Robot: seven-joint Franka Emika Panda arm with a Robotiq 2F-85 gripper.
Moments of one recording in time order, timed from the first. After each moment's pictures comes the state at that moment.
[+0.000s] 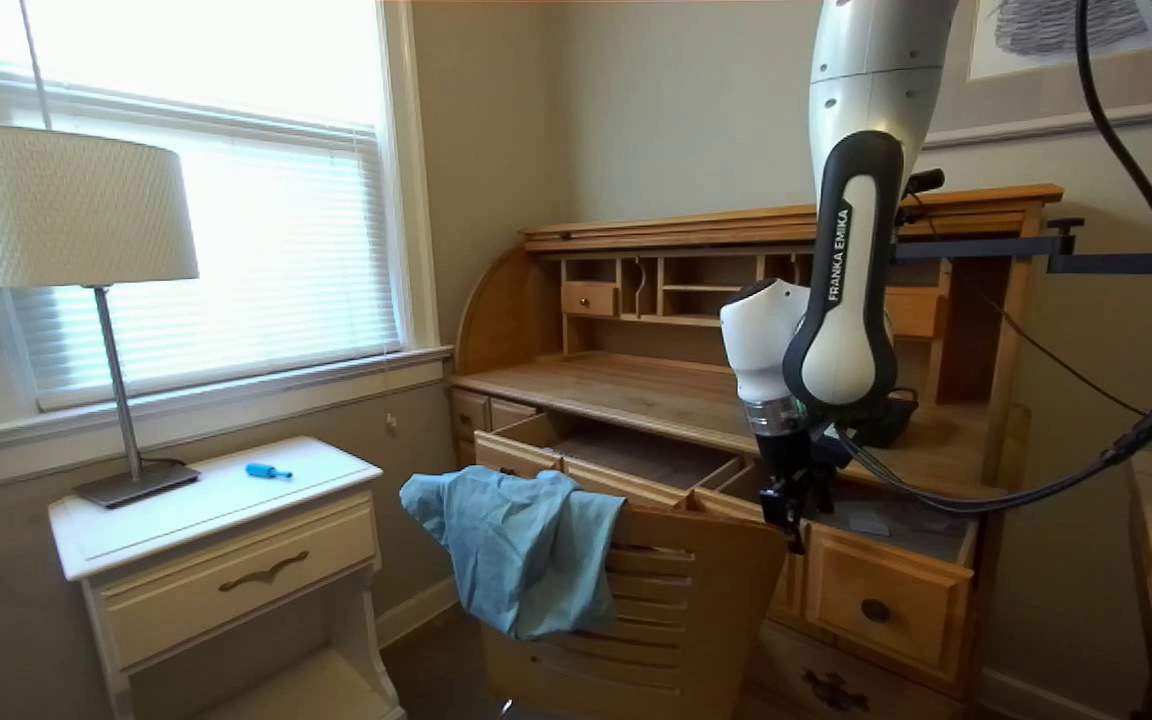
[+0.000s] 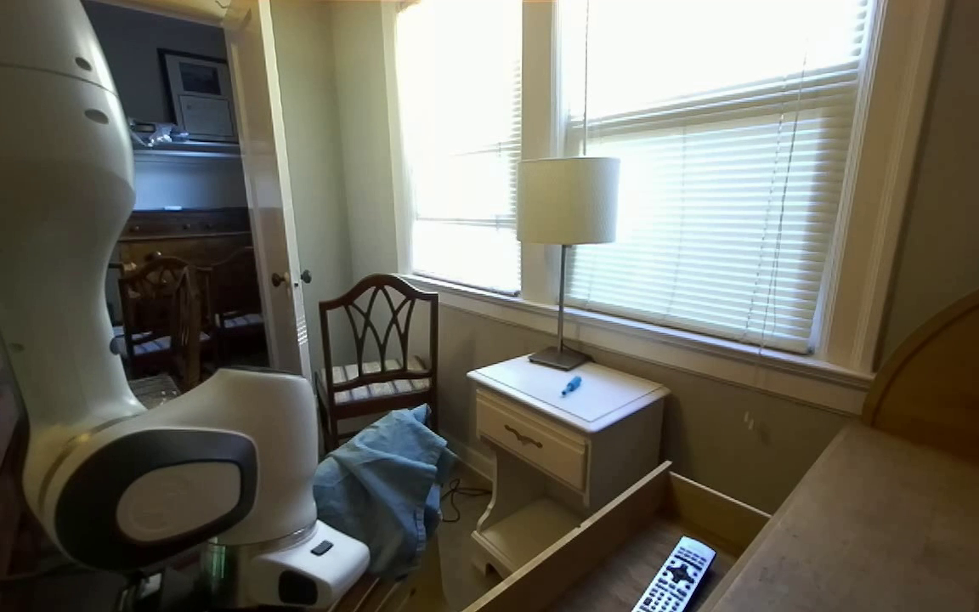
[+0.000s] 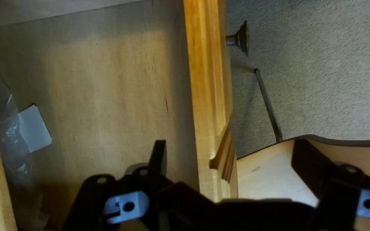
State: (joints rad) arm 0.30 0.78 -0.27 -2.29 -0.15 2.86 0.34
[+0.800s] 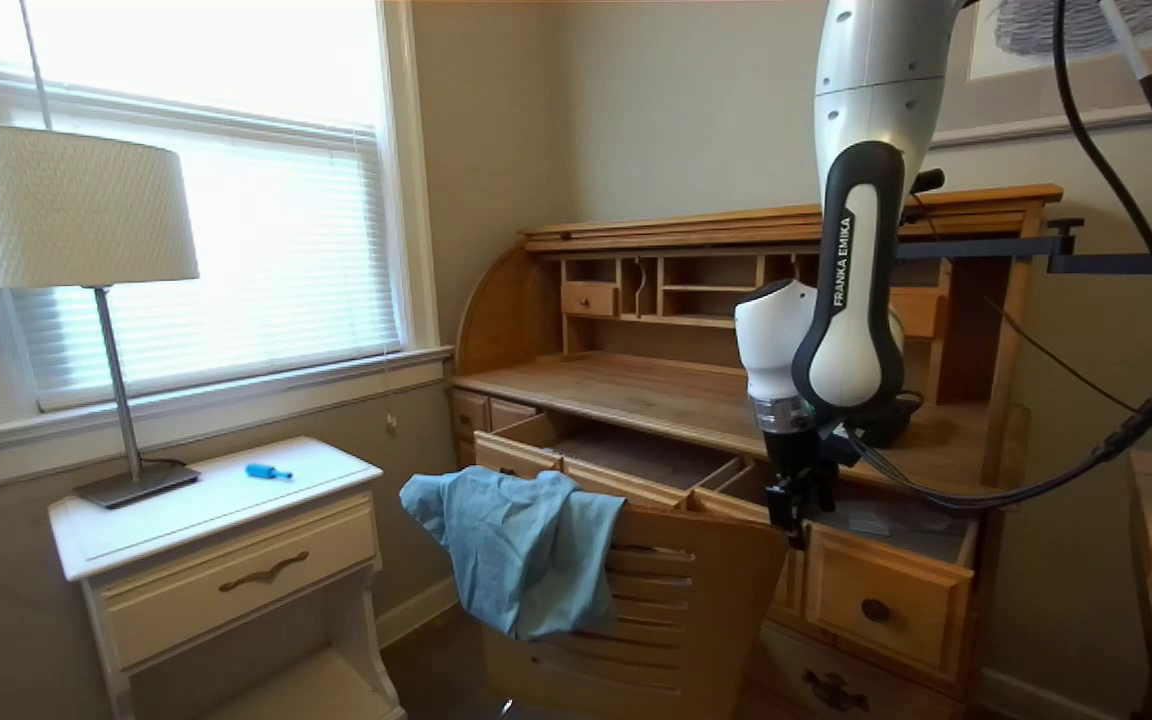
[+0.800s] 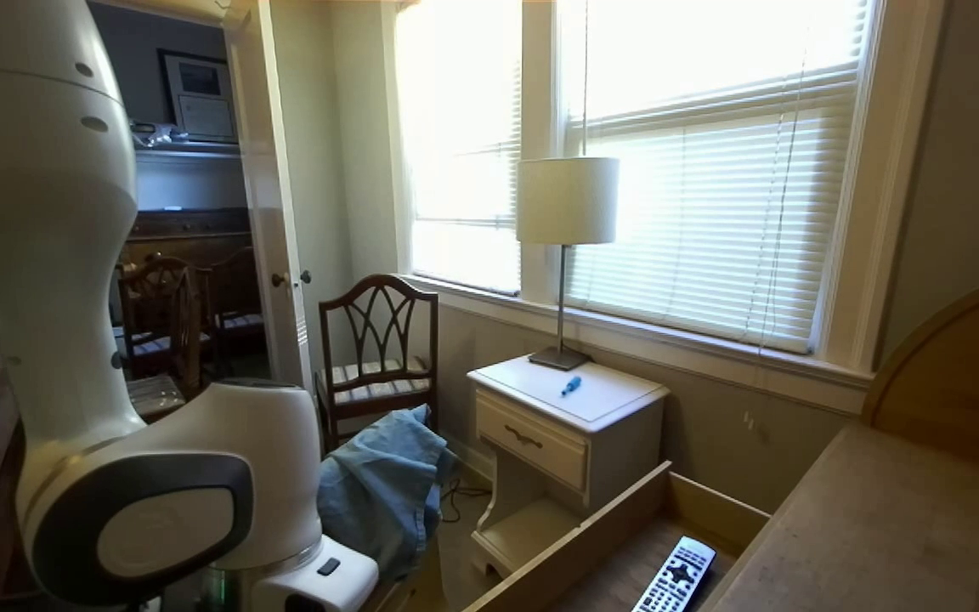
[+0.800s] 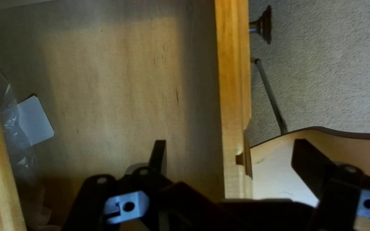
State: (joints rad) arm 0.25 0.79 -0.27 -2.30 -0.15 2.93 0.28
